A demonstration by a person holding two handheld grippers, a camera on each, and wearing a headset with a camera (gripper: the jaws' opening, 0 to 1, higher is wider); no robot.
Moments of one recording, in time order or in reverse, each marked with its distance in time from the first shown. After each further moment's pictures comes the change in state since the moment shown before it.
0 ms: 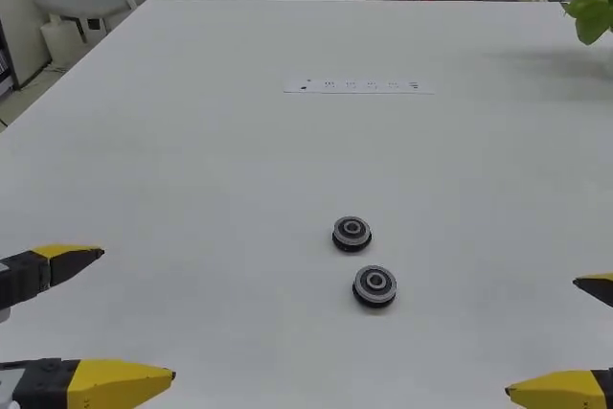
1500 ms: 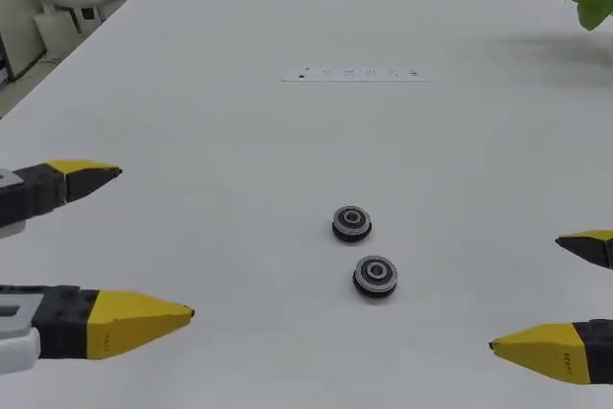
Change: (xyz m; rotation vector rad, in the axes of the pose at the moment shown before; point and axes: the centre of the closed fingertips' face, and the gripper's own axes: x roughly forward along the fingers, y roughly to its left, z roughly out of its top) left arm 0.015 -0.005 0.054 0.223 -0.031 -0.043; right arm 0.012 0.000 0.028 -0.053 -0.031 0.020
